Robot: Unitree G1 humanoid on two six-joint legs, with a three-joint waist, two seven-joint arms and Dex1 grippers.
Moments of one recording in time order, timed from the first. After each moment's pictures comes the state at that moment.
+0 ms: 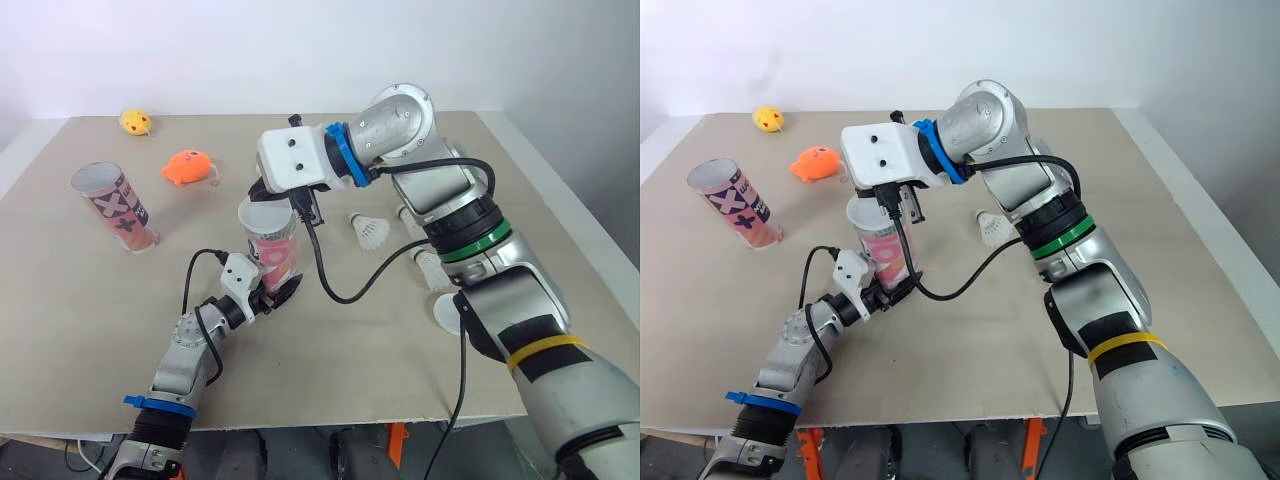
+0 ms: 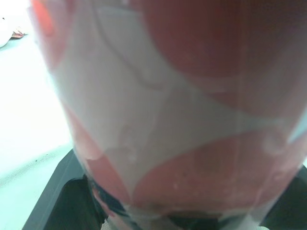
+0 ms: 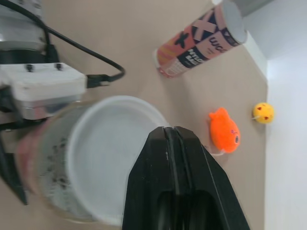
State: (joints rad) left arm -0.26 0.21 -0.08 0.10 -0.19 0.04 -0.62; right arm -1.36 -0.33 0.42 0.41 -0.11 0.02 1.28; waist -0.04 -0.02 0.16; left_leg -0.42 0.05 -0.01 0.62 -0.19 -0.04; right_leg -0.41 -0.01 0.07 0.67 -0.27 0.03
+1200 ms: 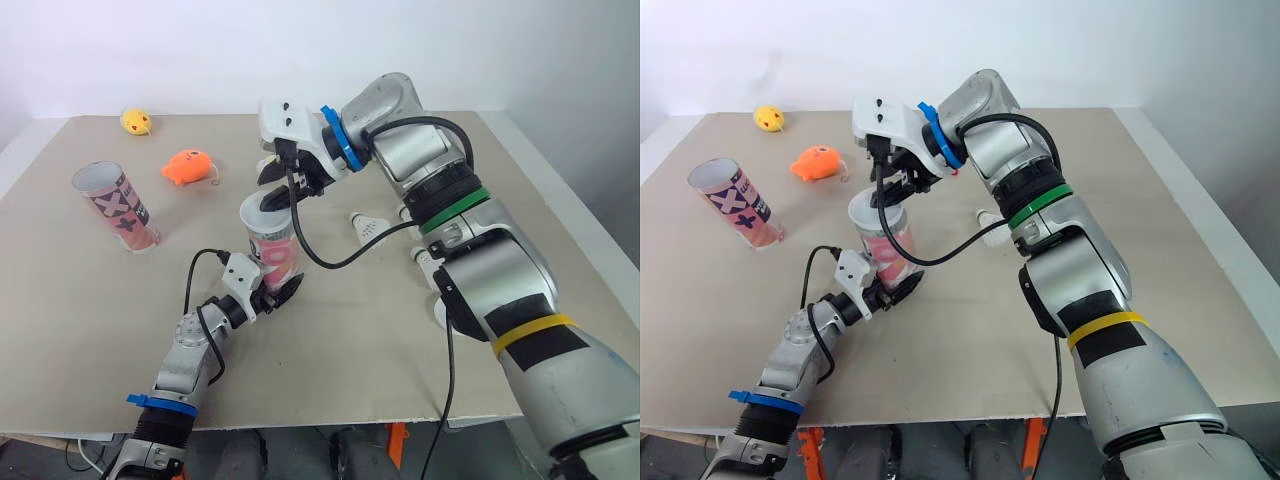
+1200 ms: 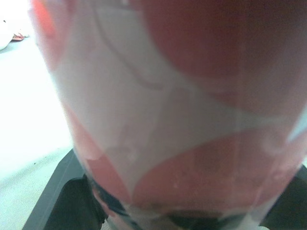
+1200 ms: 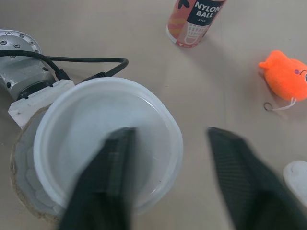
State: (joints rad) left arm -0.26 0.20 -0.08 0.12 -0.18 0.02 -0.62; right arm -1.52 -0.22 0.39 0.79 -0.08 0.32 1.39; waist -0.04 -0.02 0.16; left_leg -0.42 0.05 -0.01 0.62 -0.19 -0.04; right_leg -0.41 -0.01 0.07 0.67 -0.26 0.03
